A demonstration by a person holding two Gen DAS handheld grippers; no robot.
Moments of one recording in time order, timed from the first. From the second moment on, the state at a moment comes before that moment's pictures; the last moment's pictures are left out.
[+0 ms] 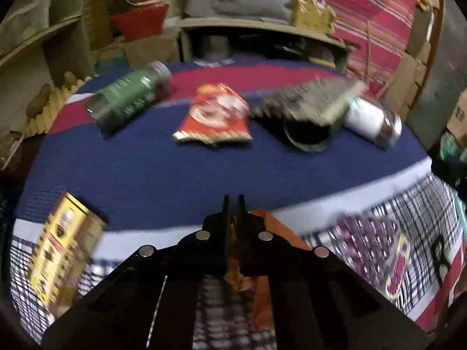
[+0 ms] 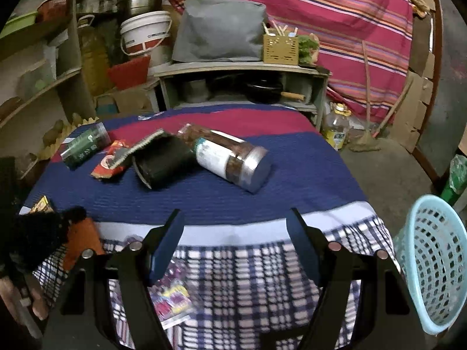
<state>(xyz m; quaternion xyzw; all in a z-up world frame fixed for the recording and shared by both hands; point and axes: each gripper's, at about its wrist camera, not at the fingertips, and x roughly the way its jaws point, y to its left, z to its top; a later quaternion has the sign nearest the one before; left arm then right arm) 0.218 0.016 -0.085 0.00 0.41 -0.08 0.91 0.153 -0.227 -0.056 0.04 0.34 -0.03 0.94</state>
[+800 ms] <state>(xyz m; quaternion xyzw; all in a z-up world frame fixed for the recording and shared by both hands) 0.234 0.056 -0.053 -0.04 0.35 -0.05 0.93 0.272 -0.162 -0.059 0.07 0.38 0.06 0.92</state>
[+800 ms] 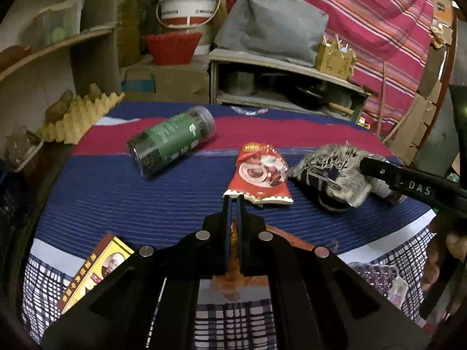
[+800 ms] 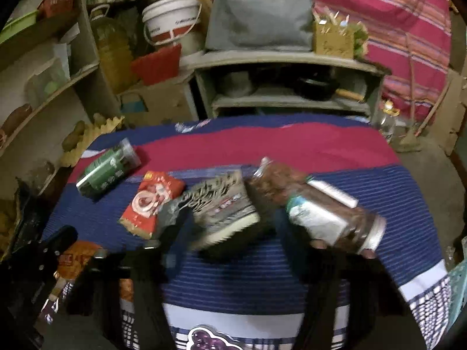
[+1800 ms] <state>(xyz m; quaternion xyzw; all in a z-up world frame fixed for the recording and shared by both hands) 0.237 0.020 -0.108 0.03 0.45 -0.07 0.89 0.138 -0.265 -0.020 0.03 0.30 0.03 0.95</state>
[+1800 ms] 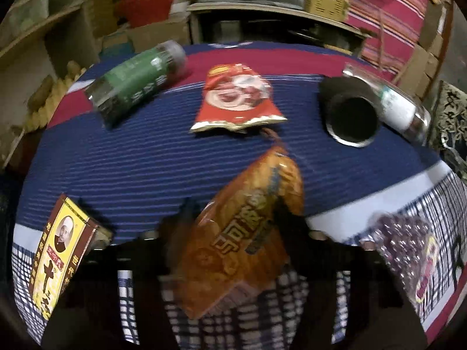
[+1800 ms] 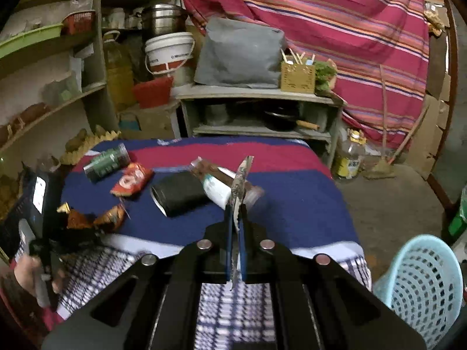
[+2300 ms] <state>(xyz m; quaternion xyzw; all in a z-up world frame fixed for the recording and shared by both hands) 0.179 -0.036 -0.039 0.05 0.35 -0.11 0.93 0.074 -0.324 -0.022 0.07 0.27 0.00 0.96</state>
